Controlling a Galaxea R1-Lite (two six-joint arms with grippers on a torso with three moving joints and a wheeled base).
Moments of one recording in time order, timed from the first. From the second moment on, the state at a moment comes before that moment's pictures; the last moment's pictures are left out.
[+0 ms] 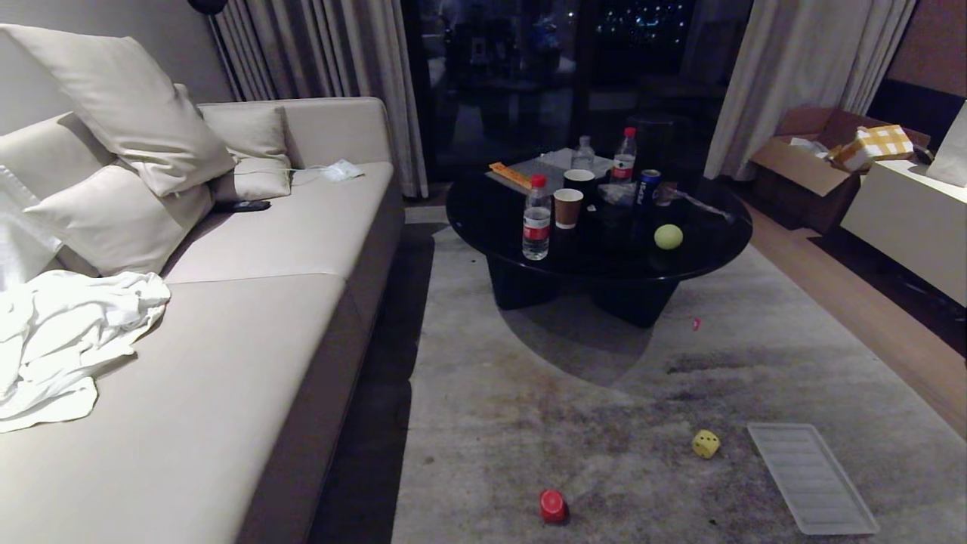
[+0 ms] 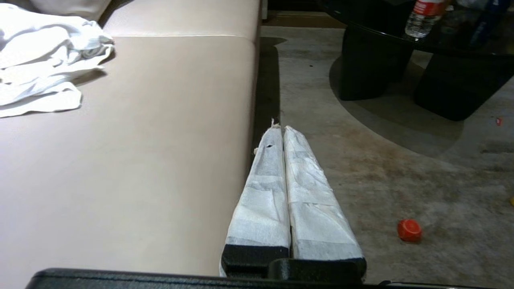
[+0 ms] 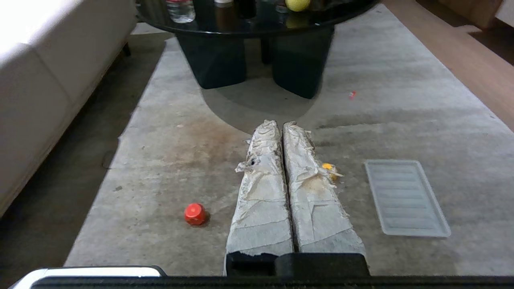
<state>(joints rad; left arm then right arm) -0.01 0.00 0.00 0.00 0.03 -0.01 0.00 0.00 0.00 -0.02 0.00 0.02</state>
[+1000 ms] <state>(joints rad) 0.00 0.00 0.00 0.00 0.04 -0.02 0.00 0.00 0.00 -0.02 0.00 0.02</state>
